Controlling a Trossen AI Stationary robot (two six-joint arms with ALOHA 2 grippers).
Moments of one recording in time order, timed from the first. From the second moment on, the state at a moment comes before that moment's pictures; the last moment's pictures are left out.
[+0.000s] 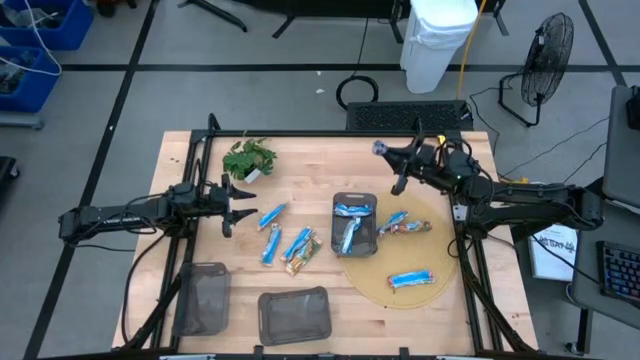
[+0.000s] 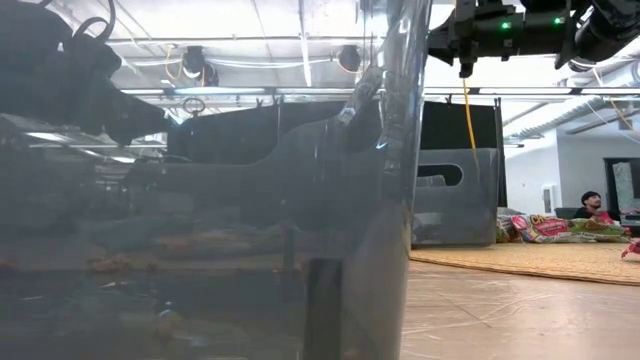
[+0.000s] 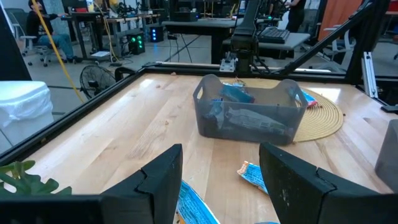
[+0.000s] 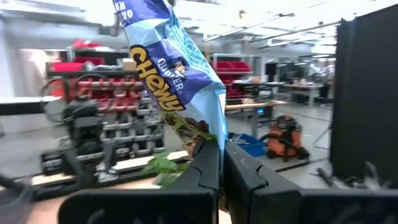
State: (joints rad) left arm 0.19 0.23 0.01 0.11 0.07 -0.01; right arm -0.33 0.90 0.43 0.67 0.10 0.00
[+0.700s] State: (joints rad) left arm 0.19 0.23 0.01 0.11 0.07 0.00; right arm -0.32 0.92 0.43 0.65 -0.23 0.15
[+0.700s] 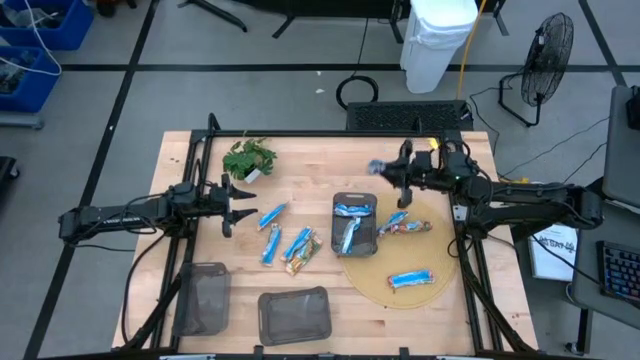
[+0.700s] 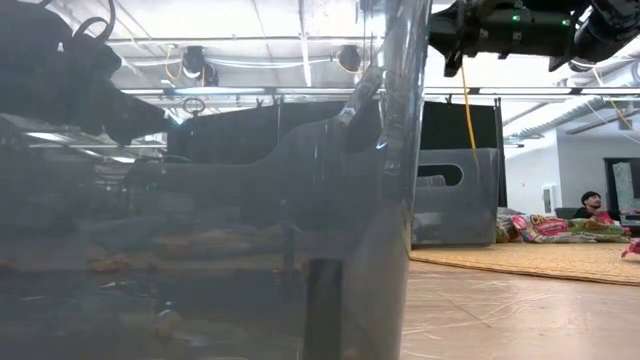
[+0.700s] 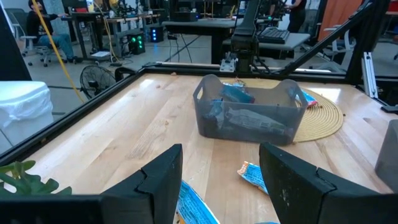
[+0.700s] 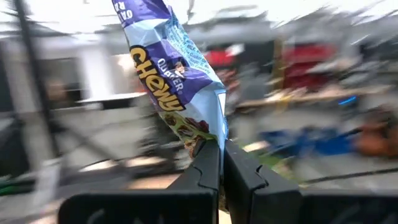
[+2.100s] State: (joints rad) left arm 0.19 0.23 0.01 0.11 0.07 0.00; right arm 0.05 1.44 0.78 -0.30 0.10 0.19
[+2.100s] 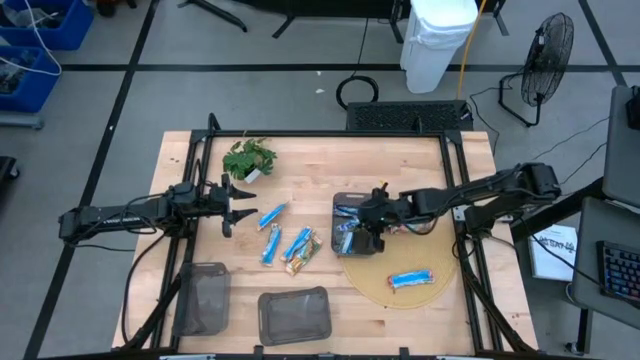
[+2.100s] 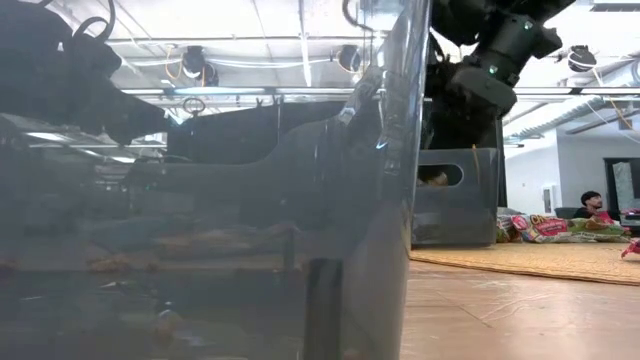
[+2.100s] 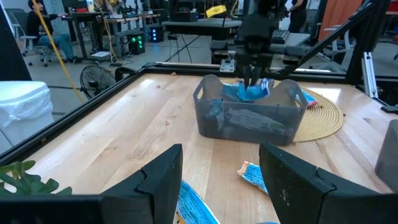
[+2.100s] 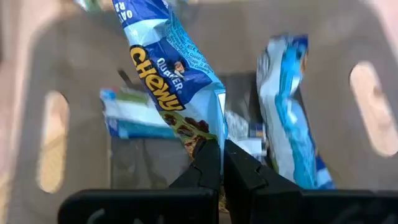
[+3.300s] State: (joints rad) left arm 0.19 0.23 0.01 0.11 0.07 0.00; right arm 0.06 1.17 0.78 -0.45 0.10 0.21
